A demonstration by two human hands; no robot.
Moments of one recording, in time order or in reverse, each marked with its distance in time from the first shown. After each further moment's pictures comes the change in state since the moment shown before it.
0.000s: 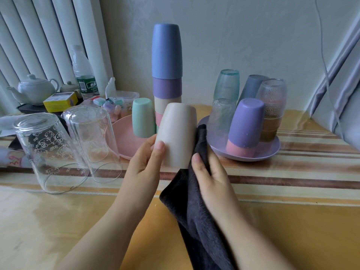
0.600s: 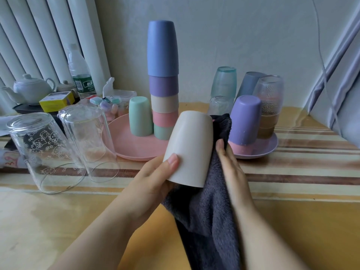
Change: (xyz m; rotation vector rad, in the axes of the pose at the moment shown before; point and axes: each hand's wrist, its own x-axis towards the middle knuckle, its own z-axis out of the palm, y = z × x) left_hand -0.008 -0.002 0.002 -0.322 -0.421 -0.270; right_hand 0.006 -0.017 -0.026 0.104 0.140 0.137
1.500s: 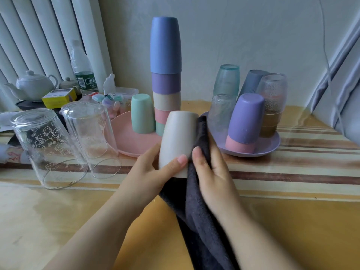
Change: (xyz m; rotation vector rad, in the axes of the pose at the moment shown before) left_hand 0.005 0.002 -0.011 0.384 0.172 0.100; right_hand -0.008 0.015 0.021 -0.171 -0.118 -0.257
